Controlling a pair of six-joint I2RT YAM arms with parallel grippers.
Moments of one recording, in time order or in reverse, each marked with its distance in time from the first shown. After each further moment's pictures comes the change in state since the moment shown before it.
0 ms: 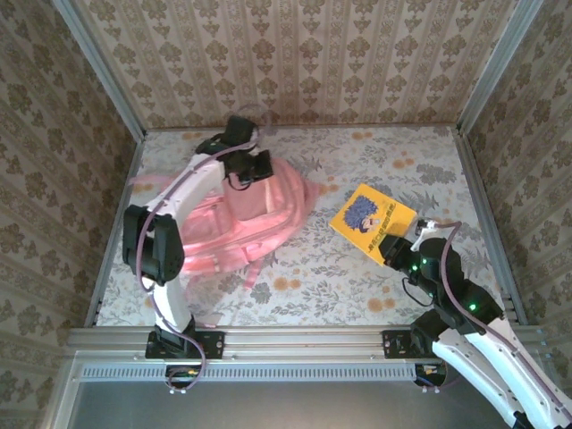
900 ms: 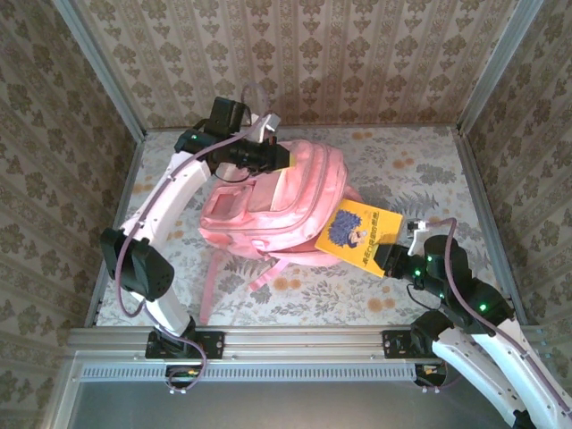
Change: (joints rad) left arm 0.003 -0.149 0.114 -0.107 0.563 0.069; right arm -0.003 0.035 0.107 -0.116 -0.262 -0.119
